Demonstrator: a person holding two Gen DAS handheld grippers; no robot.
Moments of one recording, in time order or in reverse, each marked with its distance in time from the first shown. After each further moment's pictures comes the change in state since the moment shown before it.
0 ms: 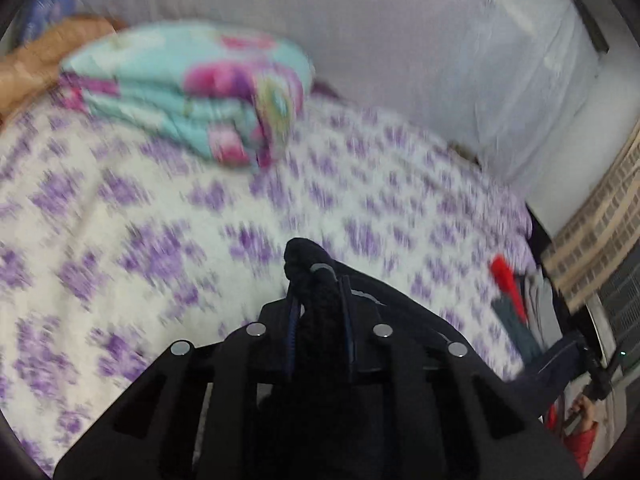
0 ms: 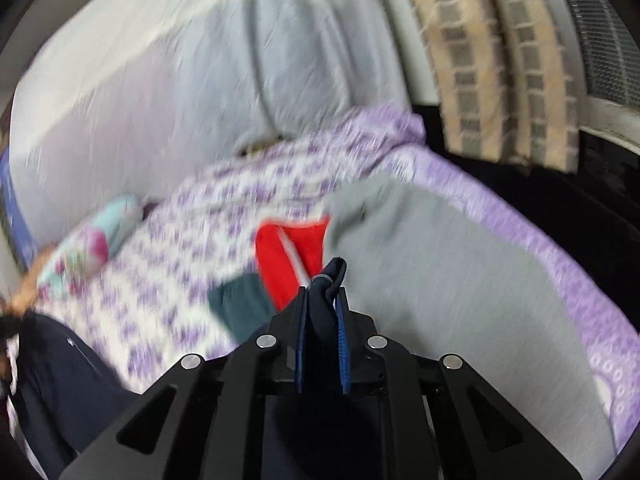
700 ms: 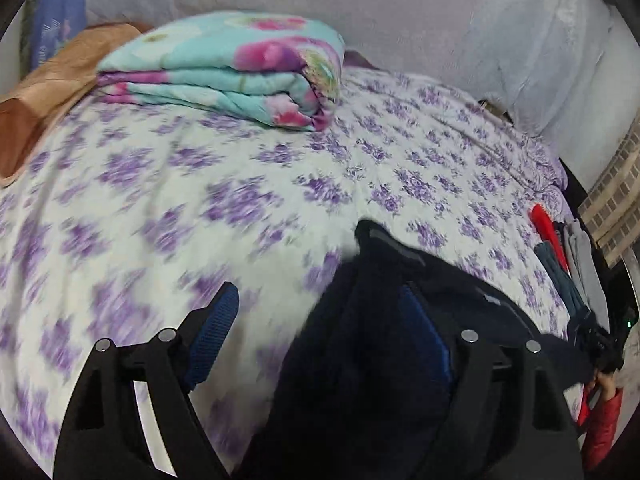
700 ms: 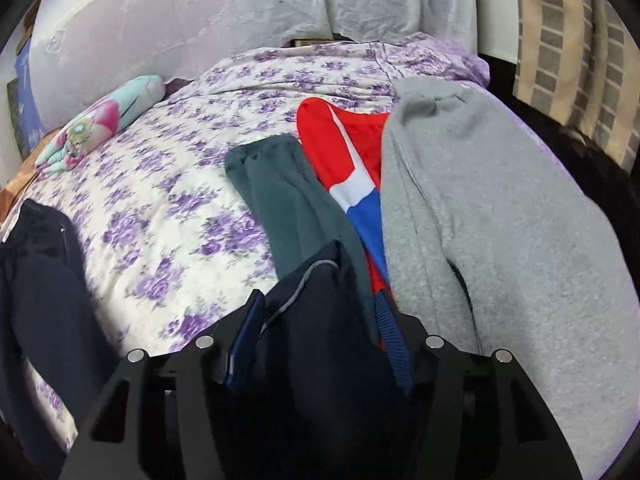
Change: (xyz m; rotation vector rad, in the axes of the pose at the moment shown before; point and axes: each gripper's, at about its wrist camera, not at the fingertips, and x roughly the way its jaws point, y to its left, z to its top) left arm 0.001 0.024 -0.024 0.101 0.181 0.151; right arm 0.052 0.042 -0.097 -0.279 0.326 0.005
